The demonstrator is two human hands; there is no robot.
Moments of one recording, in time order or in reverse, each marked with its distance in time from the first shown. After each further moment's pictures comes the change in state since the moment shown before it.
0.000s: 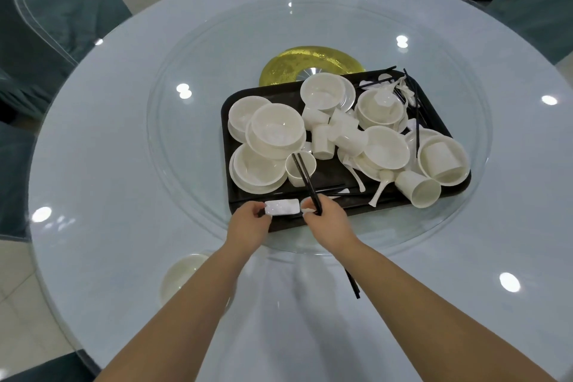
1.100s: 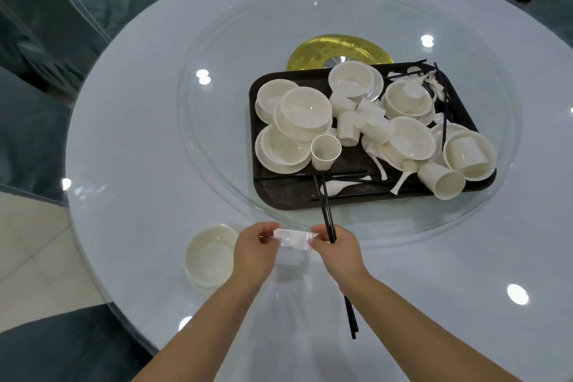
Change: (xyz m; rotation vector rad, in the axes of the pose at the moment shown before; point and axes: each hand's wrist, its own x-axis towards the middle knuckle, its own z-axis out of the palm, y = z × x) left_hand -0.077 -0.053 -0.003 -0.229 0.112 -0.071; right_hand -0.067 0.033 0.038 0.170 0.027 0.165
